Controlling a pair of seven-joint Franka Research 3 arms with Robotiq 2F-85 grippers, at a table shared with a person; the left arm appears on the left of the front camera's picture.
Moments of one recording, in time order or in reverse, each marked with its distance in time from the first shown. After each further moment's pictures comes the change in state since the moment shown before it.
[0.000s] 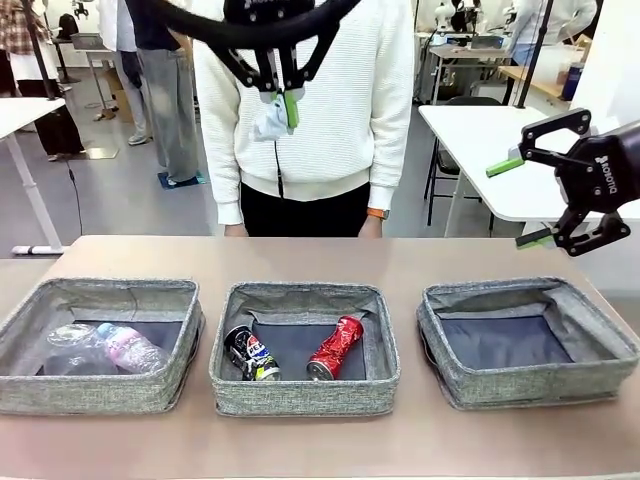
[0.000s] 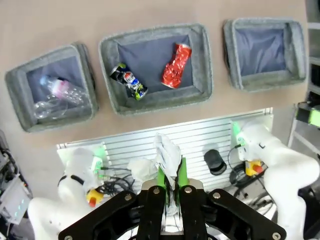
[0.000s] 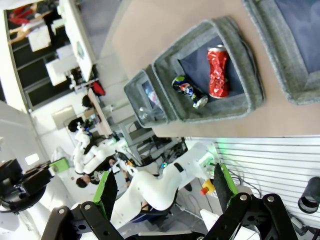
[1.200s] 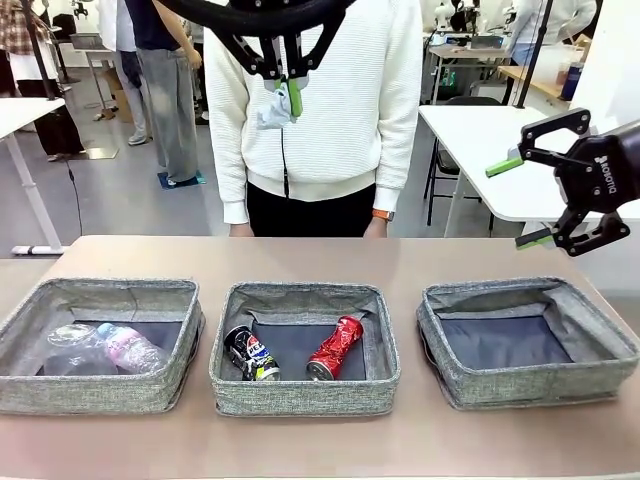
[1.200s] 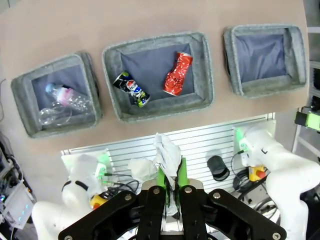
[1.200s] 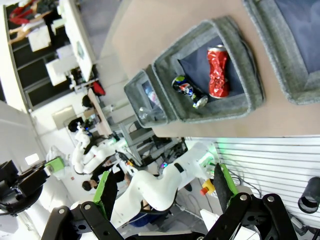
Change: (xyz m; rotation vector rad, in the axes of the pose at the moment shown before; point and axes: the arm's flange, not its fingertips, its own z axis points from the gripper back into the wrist) left arm 0.001 -0.007 0.005 0.019 -0.030 -0.017; right arm 0.000 0.000 0.000 0.000 0.000 0.000
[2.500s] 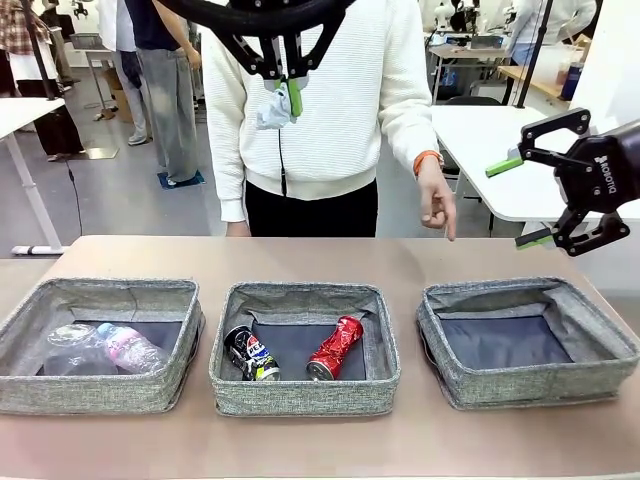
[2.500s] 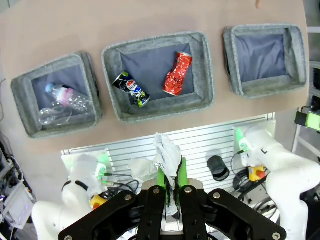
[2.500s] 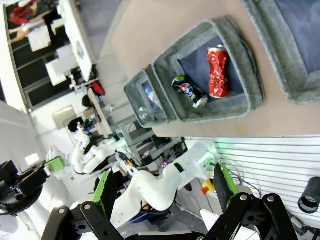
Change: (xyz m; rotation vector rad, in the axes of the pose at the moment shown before) left arm 0.000 0.000 0.000 0.000 0.000 0.000; right arm 0.000 0.000 0.000 0.000 0.000 0.000
